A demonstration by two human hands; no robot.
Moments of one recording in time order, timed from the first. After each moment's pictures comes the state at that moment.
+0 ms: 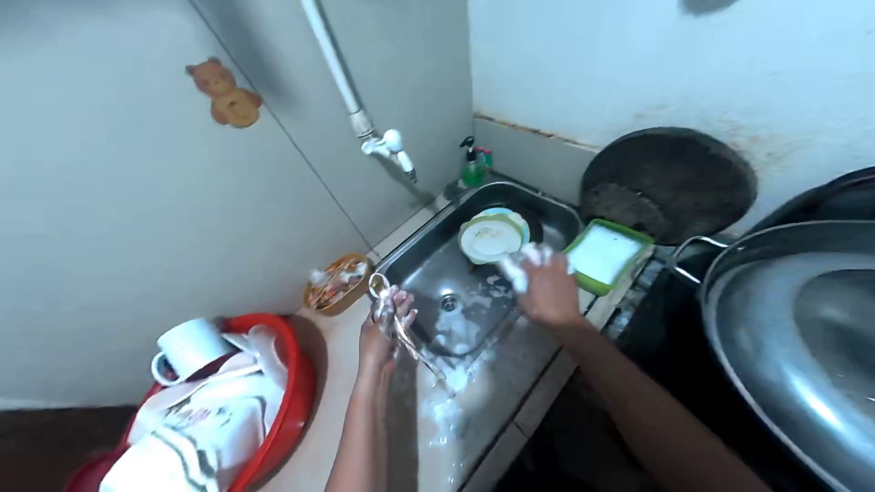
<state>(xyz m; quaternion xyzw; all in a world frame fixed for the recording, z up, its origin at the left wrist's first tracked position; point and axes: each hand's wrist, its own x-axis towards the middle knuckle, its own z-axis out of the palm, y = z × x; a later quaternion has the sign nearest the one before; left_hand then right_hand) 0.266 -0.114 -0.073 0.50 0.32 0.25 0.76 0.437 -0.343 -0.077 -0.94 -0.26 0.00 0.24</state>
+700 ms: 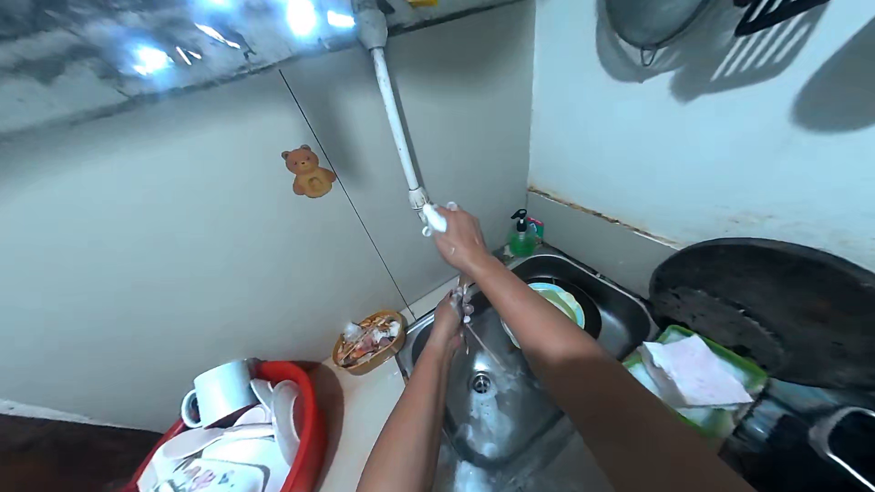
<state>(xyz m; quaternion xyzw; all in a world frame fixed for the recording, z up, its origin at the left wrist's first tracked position) 0.453 -0.059 -0.059 0.49 0.32 0.20 0.78 0.537 -0.092 0.081 -0.77 -0.45 -0.01 0.45</state>
